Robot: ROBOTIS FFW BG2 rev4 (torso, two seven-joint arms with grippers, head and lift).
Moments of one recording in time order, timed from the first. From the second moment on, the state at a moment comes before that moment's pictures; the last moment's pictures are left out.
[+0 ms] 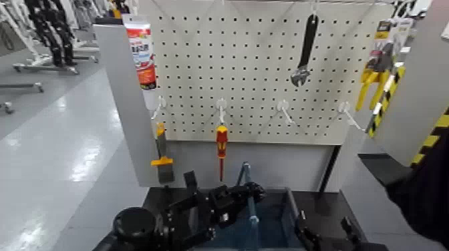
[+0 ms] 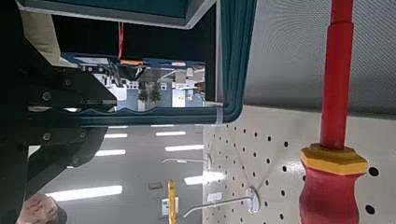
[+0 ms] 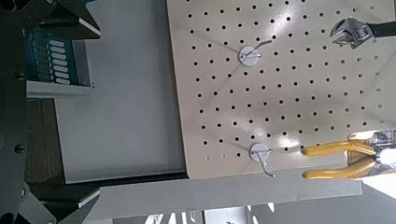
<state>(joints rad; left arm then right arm) -0.49 0.18 -0.53 -1.00 1.76 0.82 -0.40 0.29 -0.01 0.06 -1.62 -0.10 -0.33 -0.11</state>
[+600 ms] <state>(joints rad) -0.44 0.18 -0.55 -1.07 1.80 0.80 -0.40 0.30 -0.01 0.06 -1.62 -0.10 -0.33 -0.11</state>
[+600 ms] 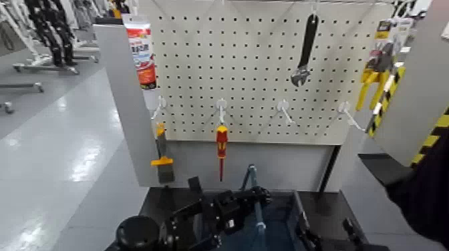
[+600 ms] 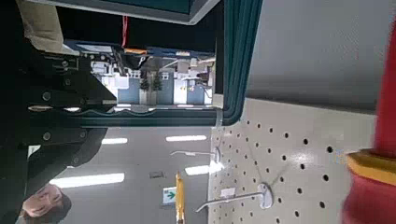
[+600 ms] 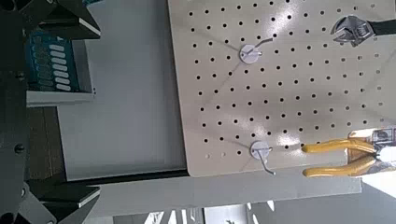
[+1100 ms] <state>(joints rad) -0.32 0.21 -0.50 -1.28 1.82 0.80 -0.33 0.30 -0.01 0.05 -1.62 -0.10 -0.34 -0.11</state>
